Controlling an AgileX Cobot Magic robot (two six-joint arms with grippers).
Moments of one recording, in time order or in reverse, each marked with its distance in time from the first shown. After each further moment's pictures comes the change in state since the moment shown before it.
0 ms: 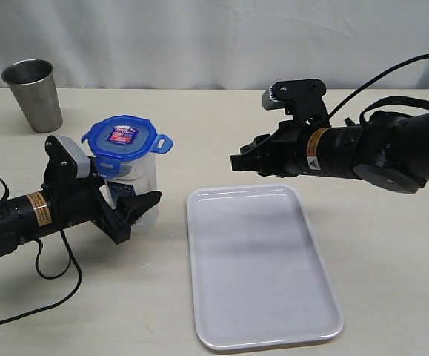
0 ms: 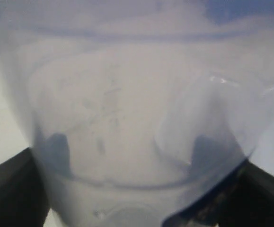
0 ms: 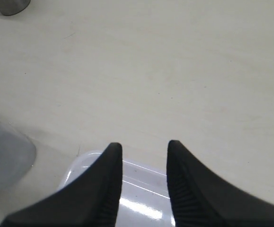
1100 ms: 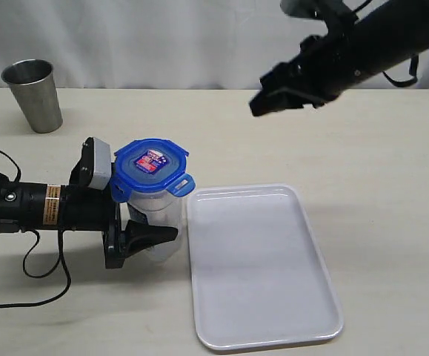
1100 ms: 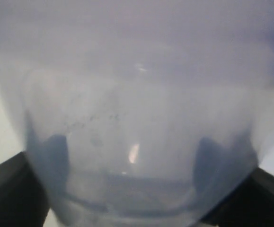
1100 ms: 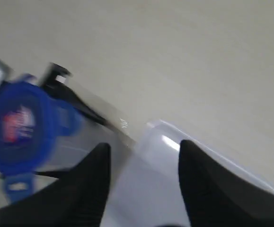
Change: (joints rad) left arm 0.000 -0.002 -0.154 0.561 0.065 -0.229; right arm -0.142 -0.093 -0.483 1.515 1.137 -1.571
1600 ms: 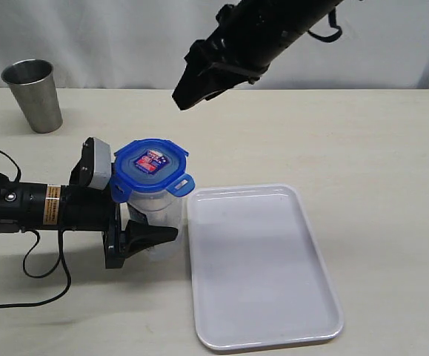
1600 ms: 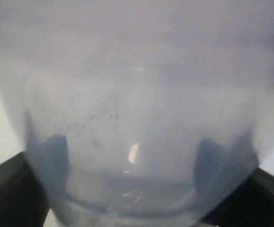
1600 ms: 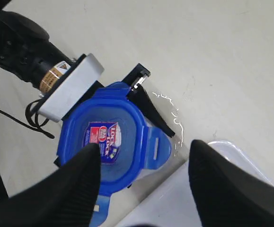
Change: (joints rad) left arm 0.000 0.000 0.000 0.000 0.002 -0.006; right arm 0.184 0.201 -0.408 -0.127 0.277 0.117
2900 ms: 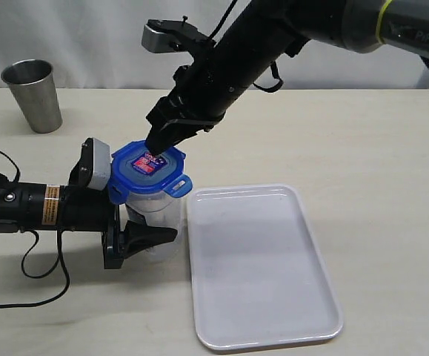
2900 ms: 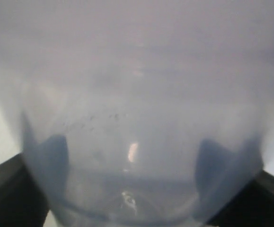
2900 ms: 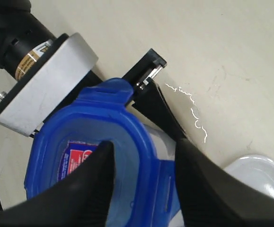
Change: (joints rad) left arm 0.000 -0.001 0.000 0.007 0.000 -0.004; right arm 0.104 0.186 0.005 0.000 -0.050 -0.036
